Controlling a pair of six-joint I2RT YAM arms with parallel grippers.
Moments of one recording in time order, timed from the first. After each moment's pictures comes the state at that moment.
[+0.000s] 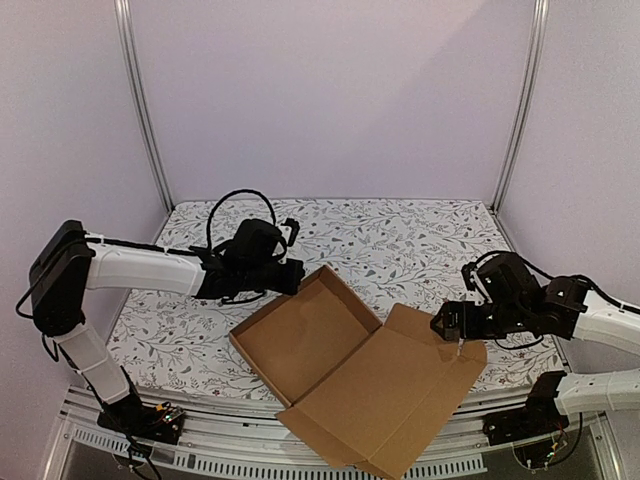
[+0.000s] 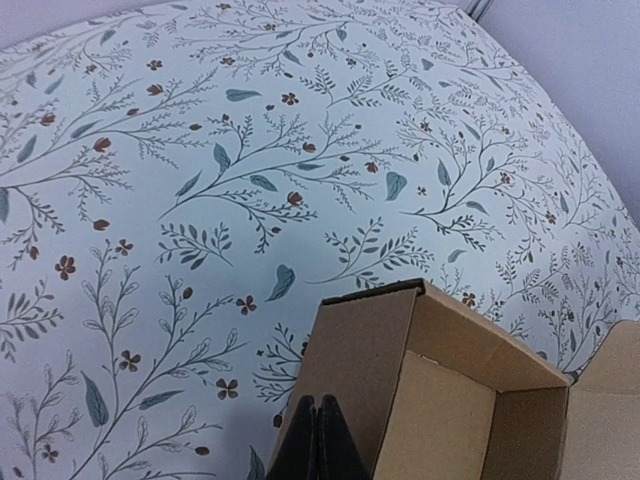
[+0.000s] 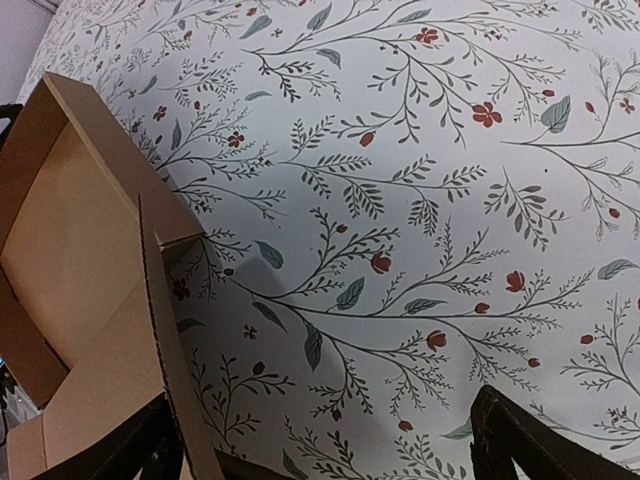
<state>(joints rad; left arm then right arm) -0.82 1.68 0.98 0.05 -0.13 -0.42 0.78 0.92 0.63 -0.65 0.11 0.72</state>
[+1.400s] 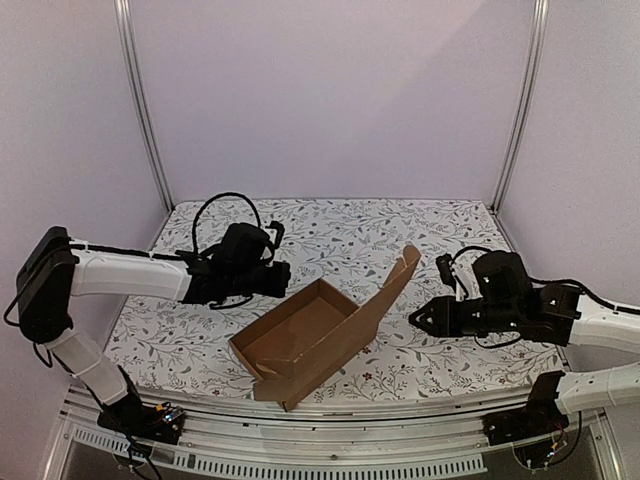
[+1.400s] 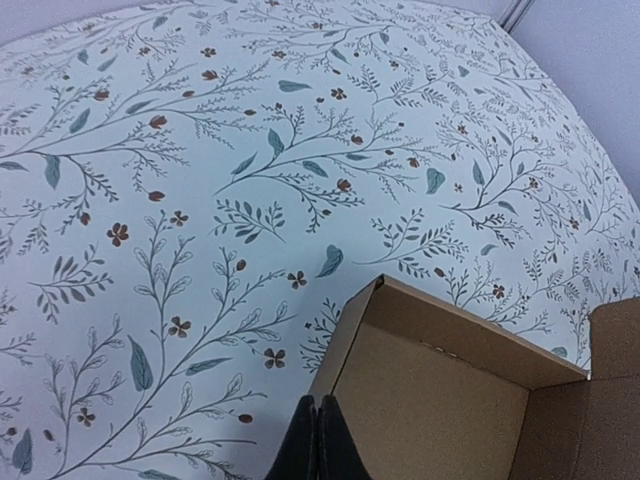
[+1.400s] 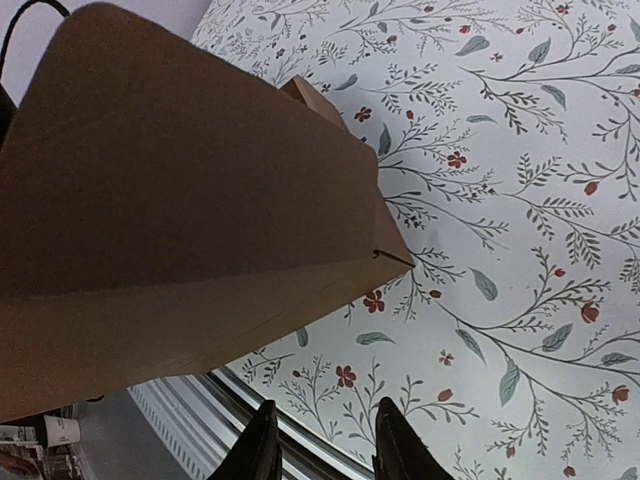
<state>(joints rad) -0.81 1.60 0.90 0.03 -0.18 -0.45 0.88 0.92 0.60 -0.34 -0.08 0.78</state>
